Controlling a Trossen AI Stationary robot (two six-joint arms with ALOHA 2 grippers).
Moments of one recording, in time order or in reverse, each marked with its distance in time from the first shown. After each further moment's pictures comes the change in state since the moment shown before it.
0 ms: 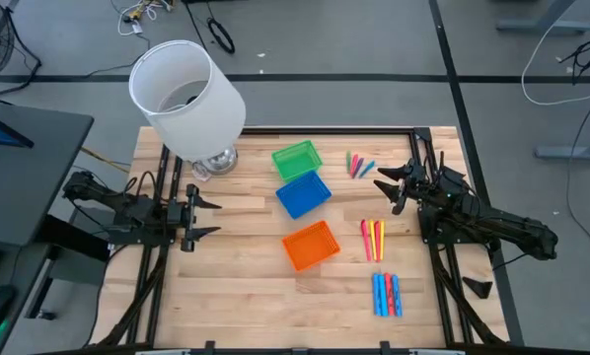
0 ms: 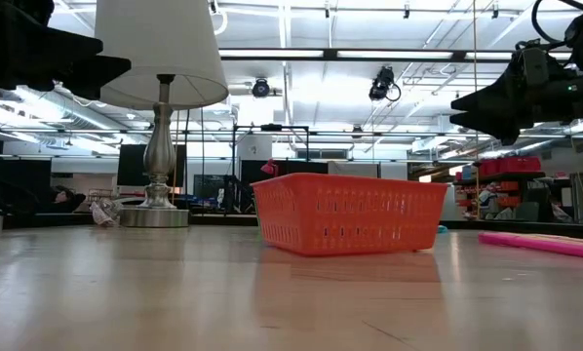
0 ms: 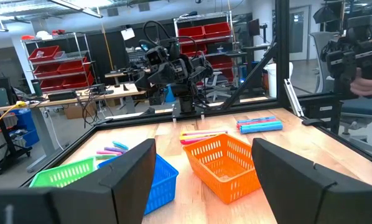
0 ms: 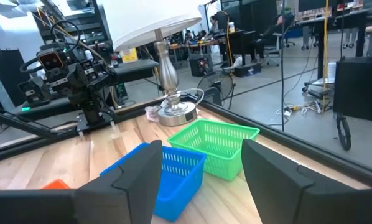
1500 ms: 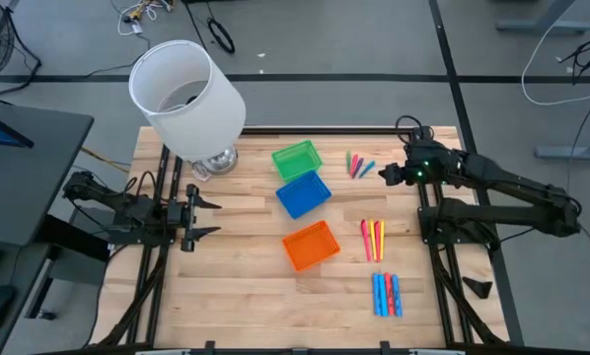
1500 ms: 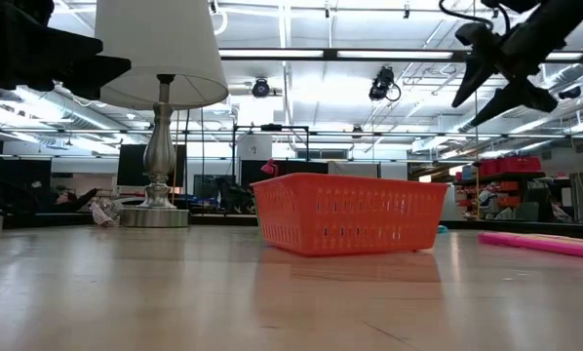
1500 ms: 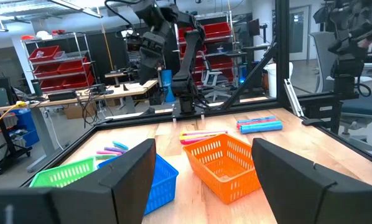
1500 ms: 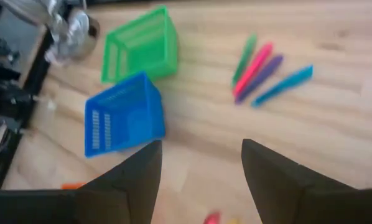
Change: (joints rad) left arm 0.000 0.000 0.000 0.000 0.000 0.000; right arm 0.000 0.674 0.761 -0.903 0.077 0.707
